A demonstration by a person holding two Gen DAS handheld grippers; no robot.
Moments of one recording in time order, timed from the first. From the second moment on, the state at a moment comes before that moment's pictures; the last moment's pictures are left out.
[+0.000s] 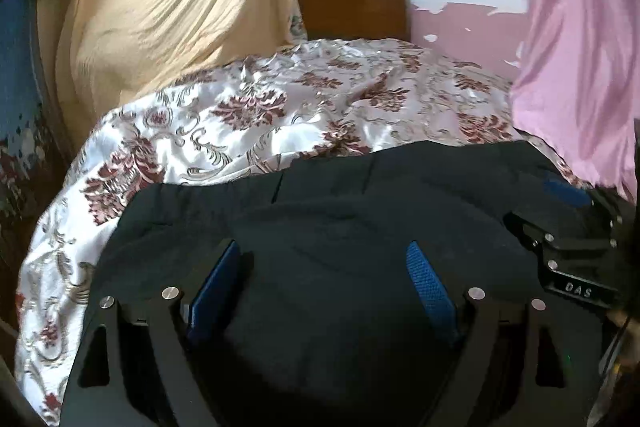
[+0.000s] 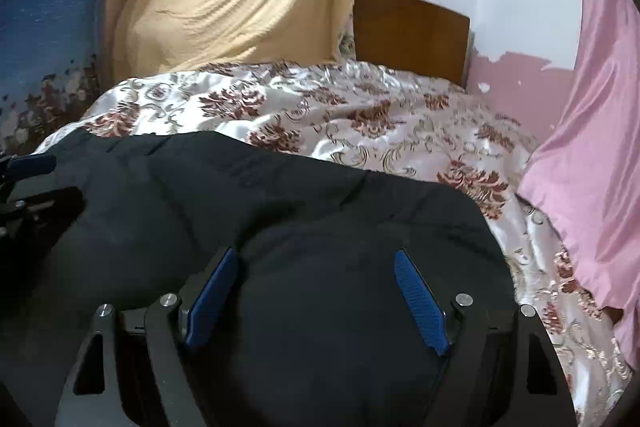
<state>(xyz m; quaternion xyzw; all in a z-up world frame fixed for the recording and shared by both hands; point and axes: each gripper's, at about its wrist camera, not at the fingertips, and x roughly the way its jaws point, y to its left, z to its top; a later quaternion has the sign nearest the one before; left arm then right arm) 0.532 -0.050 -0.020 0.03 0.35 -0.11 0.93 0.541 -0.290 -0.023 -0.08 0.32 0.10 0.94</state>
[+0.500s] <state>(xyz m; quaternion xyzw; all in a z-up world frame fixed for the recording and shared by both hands) 0.582 -0.013 -0.035 -0.07 0.37 -0.13 0.92 0.596 -0.314 -0.056 0.01 0.36 0.12 0.92</state>
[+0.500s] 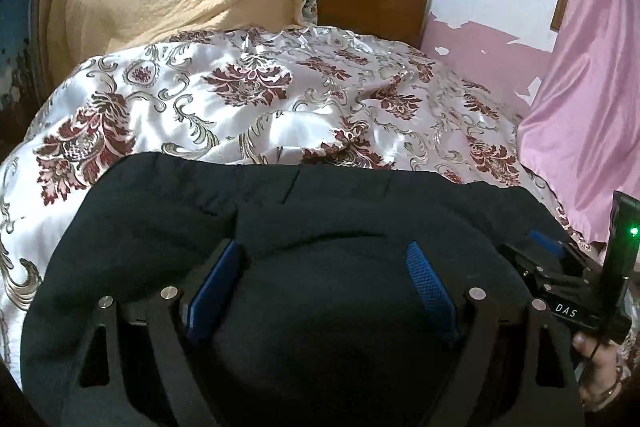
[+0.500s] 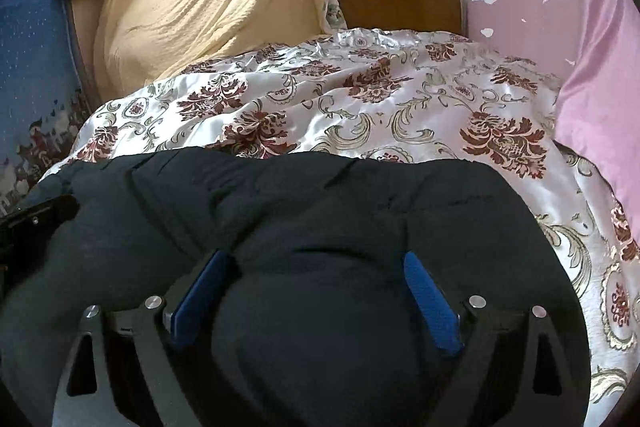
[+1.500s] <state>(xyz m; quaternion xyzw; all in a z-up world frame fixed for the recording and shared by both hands) 0.519 0.054 -0.038 -0.07 0.37 -0.06 0.92 0.517 -0.375 -0.065 0.00 0.37 0.08 0.93</state>
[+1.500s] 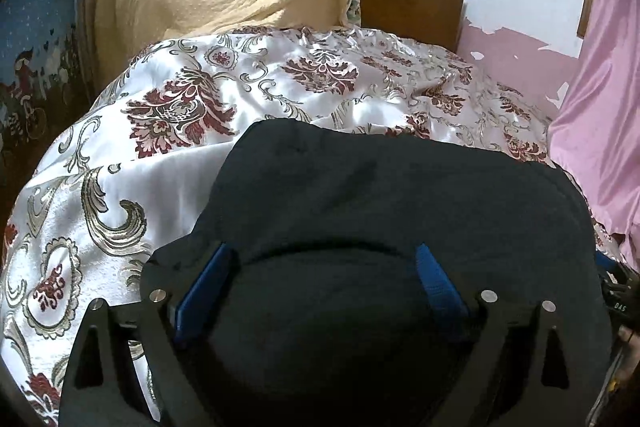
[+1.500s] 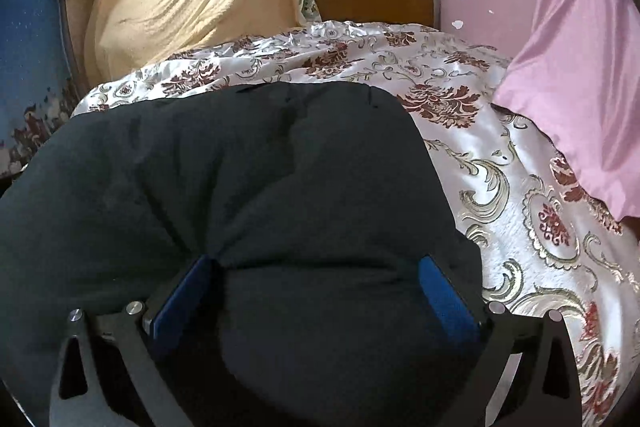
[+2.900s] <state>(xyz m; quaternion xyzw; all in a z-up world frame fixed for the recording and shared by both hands) 0.387 0.088 -0.054 -0.09 0.48 -0.20 0.85 0.355 -0.467 -0.033 0.14 0.39 0.11 0.90</state>
